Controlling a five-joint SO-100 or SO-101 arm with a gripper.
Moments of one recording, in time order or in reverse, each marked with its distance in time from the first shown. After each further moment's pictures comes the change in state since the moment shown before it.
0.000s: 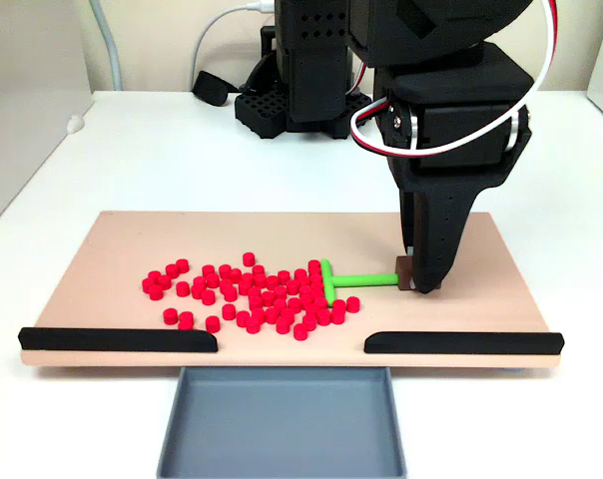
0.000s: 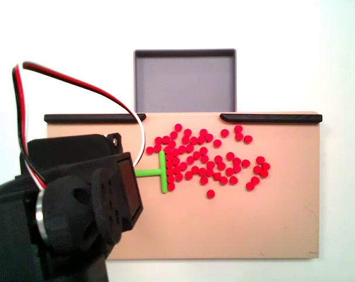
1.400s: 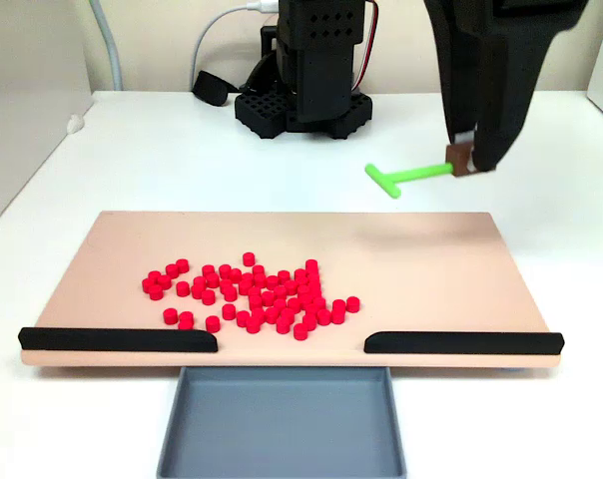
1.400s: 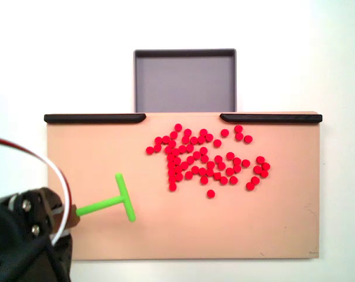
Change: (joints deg) arm -7.8 18.9 4.0 8.9 -8.8
